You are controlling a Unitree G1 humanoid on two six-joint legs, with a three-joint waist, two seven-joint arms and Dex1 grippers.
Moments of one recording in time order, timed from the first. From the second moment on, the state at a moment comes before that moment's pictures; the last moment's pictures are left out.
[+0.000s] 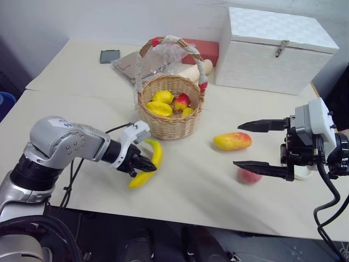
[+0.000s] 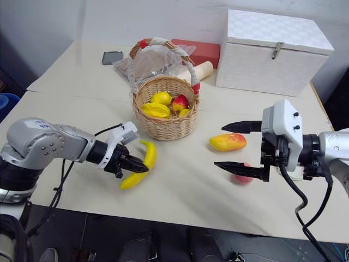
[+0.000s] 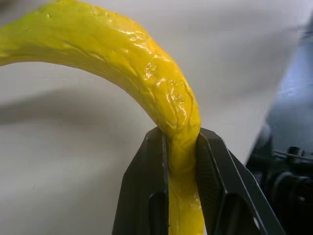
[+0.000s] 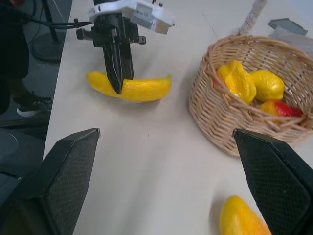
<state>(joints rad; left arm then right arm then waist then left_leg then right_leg) -0.87 0.90 -0.28 -0.22 -0.97 1.46 -0.68 -0.31 -1.07 -0.34 -0.58 0.86 0.72 1.04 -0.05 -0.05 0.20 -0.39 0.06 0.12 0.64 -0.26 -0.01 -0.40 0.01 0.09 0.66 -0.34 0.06</state>
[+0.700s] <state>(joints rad) -1.37 0.49 -0.29 0.52 -0.44 1.07 -0.75 -0.39 -1.05 -0.27 -0.55 0.87 0.73 0.99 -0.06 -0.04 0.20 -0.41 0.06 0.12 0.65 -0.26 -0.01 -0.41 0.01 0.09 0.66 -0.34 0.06</state>
